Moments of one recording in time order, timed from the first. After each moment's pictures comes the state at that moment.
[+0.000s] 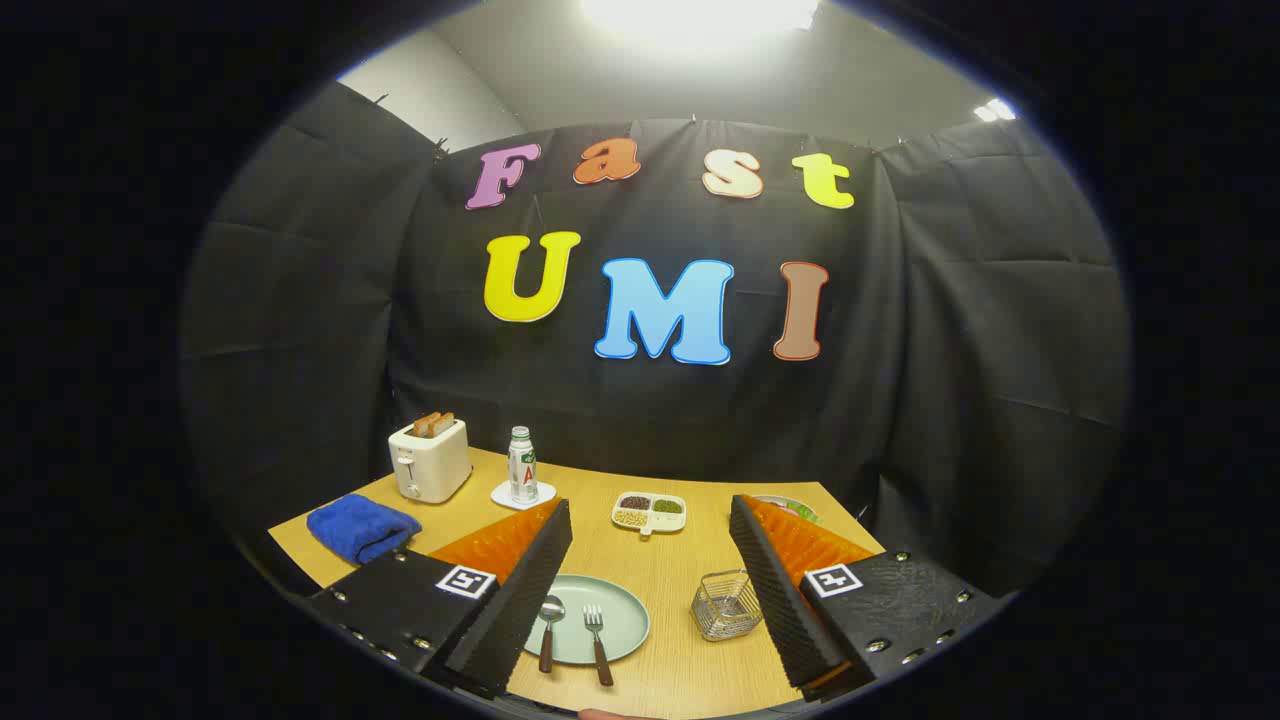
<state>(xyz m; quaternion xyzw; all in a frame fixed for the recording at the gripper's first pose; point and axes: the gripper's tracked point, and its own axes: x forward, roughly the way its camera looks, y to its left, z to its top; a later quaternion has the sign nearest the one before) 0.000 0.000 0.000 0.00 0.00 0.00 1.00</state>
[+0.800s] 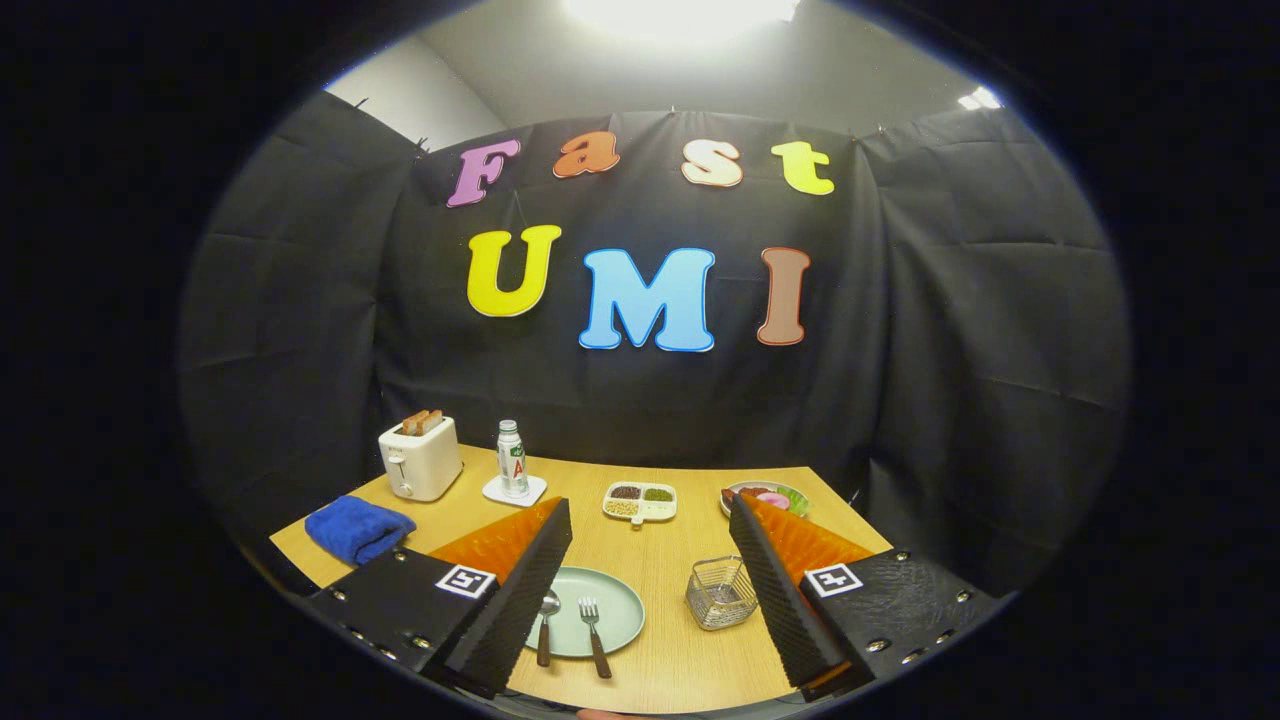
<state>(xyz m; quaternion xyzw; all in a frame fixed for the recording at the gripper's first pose) -0.003 -0.012 -0.011 0.02 0.01 -0.02 1.00</state>
